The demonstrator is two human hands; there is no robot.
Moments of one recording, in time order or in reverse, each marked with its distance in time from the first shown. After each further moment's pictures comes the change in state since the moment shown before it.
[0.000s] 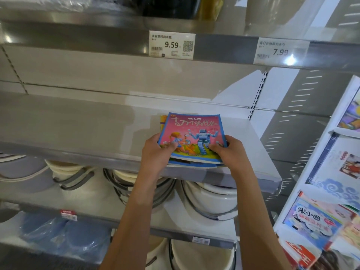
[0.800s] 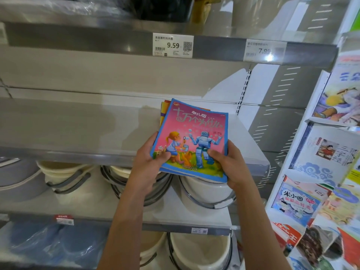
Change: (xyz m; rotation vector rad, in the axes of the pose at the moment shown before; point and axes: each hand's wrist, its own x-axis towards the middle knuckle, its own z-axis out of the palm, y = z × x) left_hand -0.054 -0.004 -0.044 -0.367 -0.277 0.061; right_hand -0.072 0.008 0.005 0.410 -0.040 0.050
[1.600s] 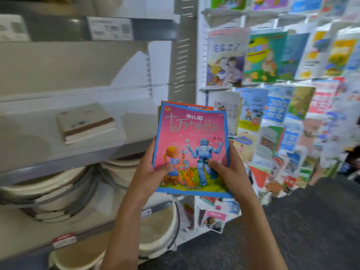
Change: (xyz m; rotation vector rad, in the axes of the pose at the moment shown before) left_hand -0.095 -0.045 0.195 0.098 -0.459 -0.073; right_hand -0.176 -0.002 -0.200 -0.224 0.362 -0.179
